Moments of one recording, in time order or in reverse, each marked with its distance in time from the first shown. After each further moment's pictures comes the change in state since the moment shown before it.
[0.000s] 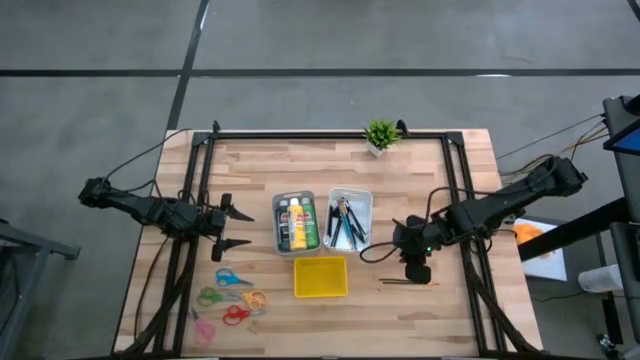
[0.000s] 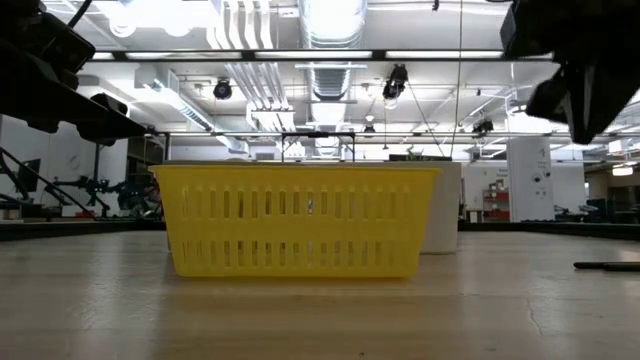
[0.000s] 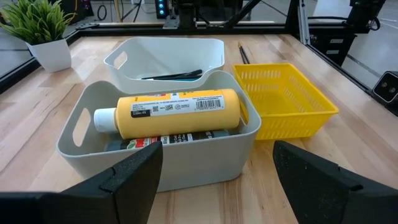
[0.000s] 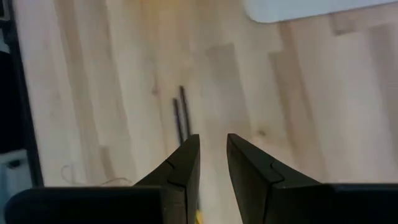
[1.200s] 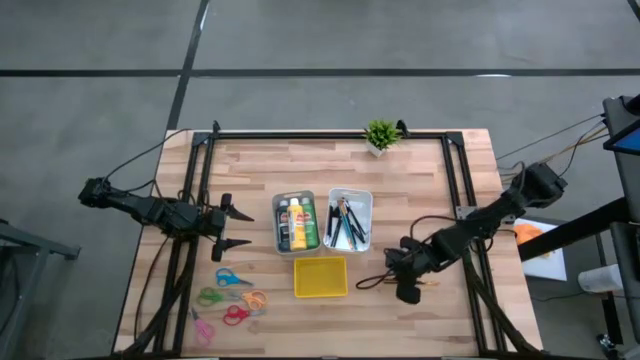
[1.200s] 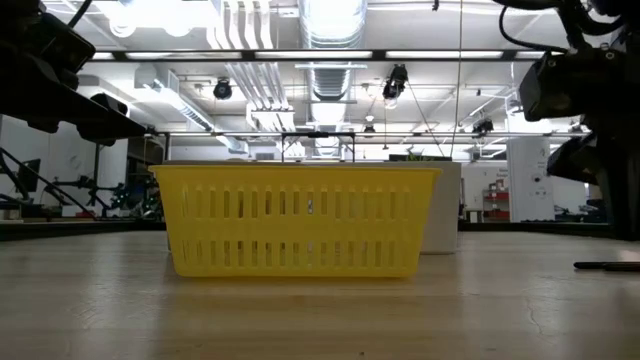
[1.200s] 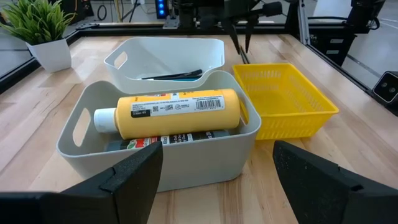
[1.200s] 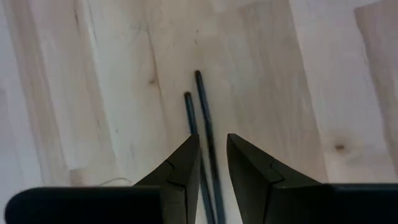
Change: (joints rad) left arm 0.000 0.000 0.000 0.000 0.000 0.000; right arm 0.156 0.254 -0.132 0.347 0.079 0.162
